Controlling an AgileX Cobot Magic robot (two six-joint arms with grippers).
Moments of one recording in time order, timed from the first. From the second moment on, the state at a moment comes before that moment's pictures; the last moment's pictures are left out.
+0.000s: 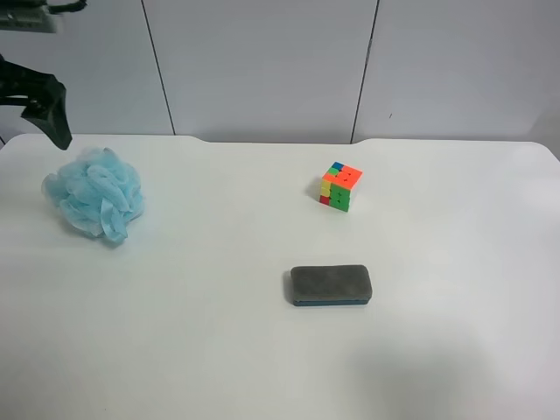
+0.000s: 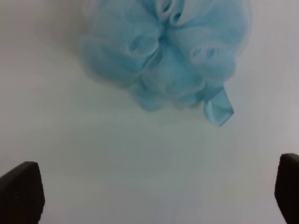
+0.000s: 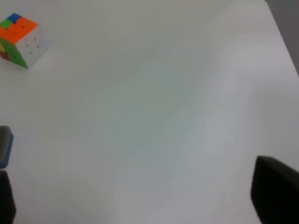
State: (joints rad) left arm -0.05 1.60 -1.36 0.01 1.10 0.02; right arm -0.02 0.00 -0.50 0.04 1.08 -0.08
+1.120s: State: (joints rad) left arm -0.07 2.03 -1.54 0.01 0.99 0.01; right arm -0.02 0.00 -0.50 0.04 1.08 -0.08
